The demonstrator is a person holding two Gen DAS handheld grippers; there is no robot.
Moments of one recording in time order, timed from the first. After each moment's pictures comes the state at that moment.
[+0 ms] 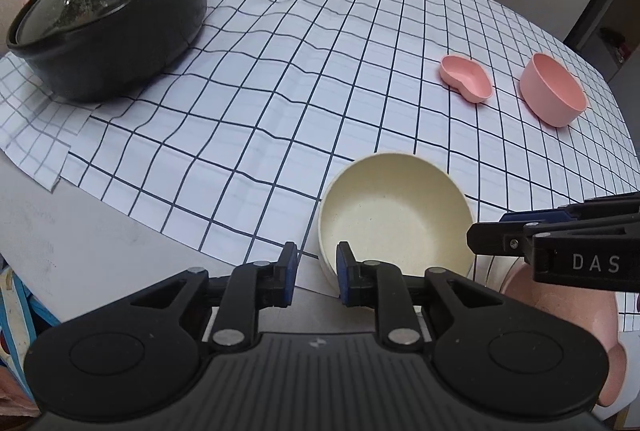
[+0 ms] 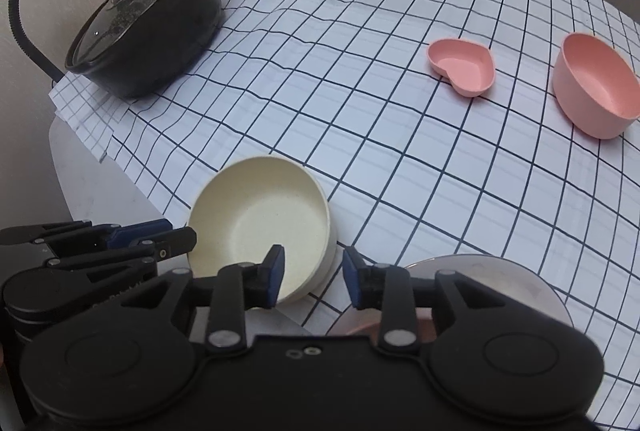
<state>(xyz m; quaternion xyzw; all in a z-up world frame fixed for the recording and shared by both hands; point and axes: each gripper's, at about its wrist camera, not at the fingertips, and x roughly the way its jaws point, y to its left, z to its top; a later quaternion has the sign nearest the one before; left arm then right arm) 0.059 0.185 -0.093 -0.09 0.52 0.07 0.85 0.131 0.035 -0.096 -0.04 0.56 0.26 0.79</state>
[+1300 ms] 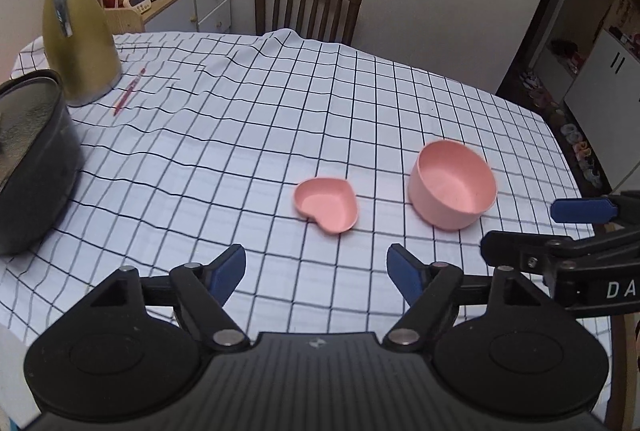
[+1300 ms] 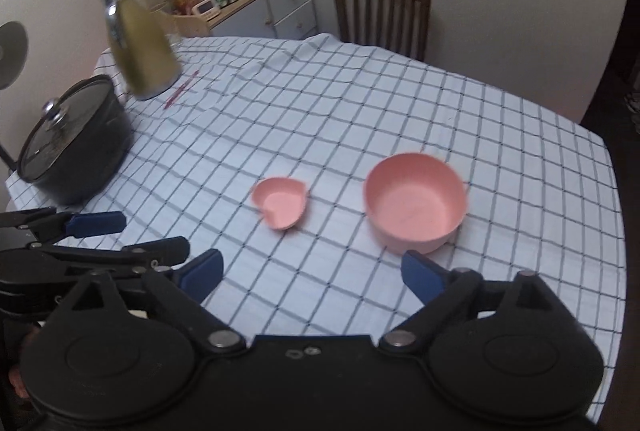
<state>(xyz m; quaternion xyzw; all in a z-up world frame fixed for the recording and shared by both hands) 0.188 0.064 -0.036 -0.07 0.45 0.02 0.89 0.213 -0.106 -0.022 -0.03 0.45 0.20 0.87</state>
